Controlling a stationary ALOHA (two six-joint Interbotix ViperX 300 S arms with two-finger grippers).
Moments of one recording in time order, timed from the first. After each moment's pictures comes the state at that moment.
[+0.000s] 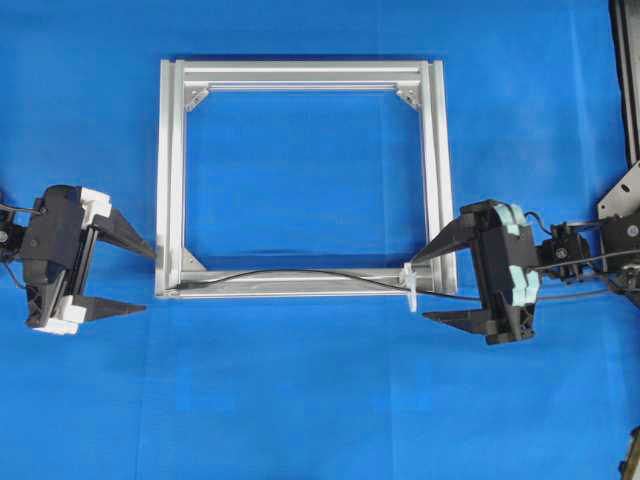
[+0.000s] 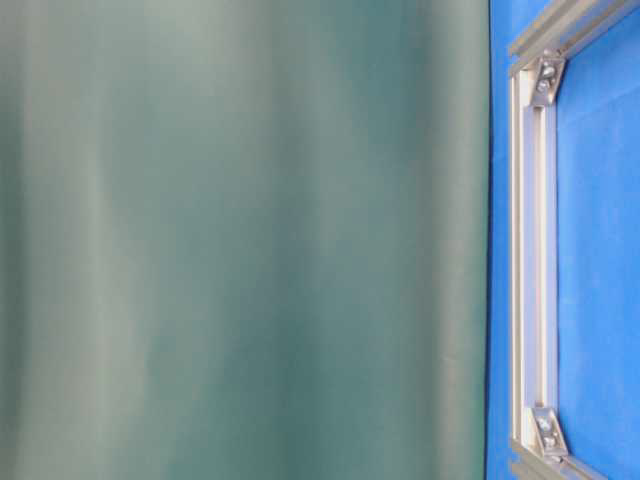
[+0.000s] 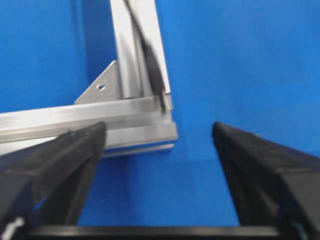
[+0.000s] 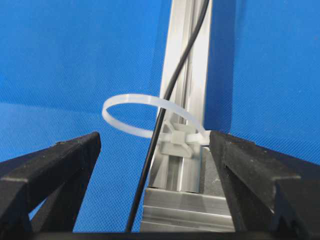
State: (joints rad) left arm -0.24 -0.31 1.29 -0.09 -0.40 -0.05; right arm 0.25 -0.17 1.16 0.20 -0.43 0.04
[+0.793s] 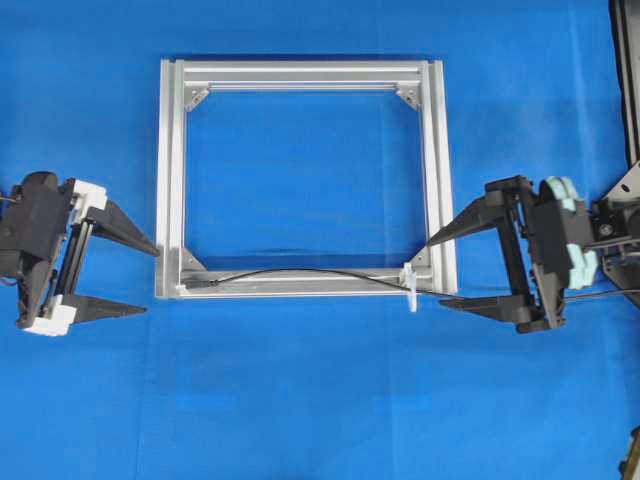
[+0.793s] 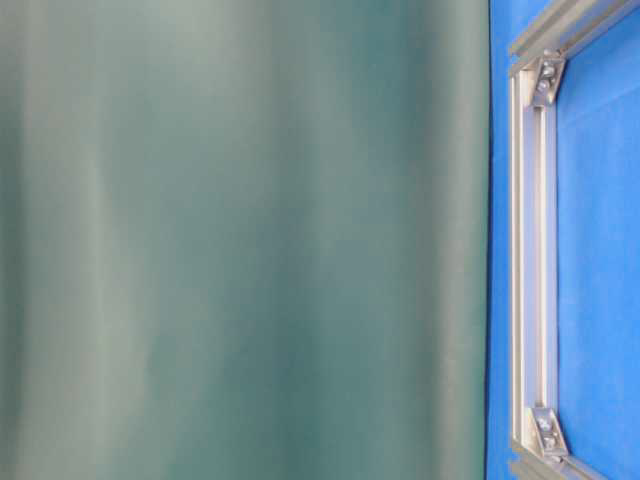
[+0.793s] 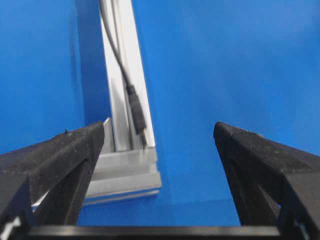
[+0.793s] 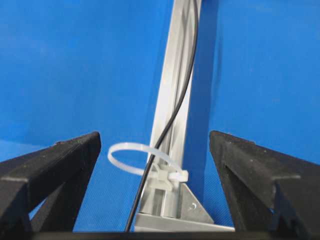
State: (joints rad) left arm -0.24 -0.50 1.23 -0.09 -0.28 -0.04; right arm 0.21 -0.49 1.16 0.20 -0.26 -0.03
